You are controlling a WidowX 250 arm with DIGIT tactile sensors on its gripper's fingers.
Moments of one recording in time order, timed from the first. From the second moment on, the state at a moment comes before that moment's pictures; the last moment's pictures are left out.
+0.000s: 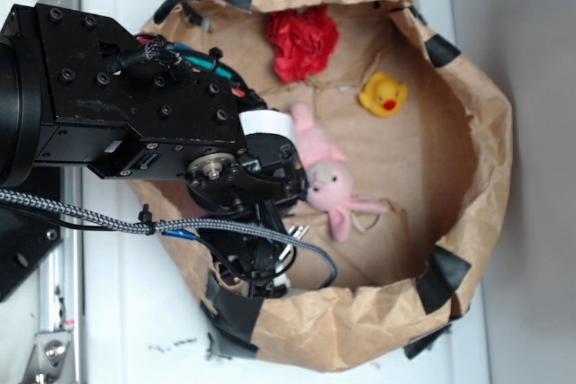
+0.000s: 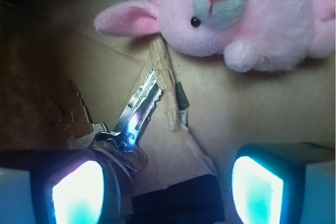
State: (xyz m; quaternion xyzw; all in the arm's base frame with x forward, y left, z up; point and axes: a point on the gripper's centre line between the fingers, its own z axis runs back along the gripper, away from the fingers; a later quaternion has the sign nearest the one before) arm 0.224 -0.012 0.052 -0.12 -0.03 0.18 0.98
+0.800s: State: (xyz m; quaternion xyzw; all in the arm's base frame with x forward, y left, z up) arm 0.204 -0.028 0.038 -0.12 -0.05 0.15 0.98
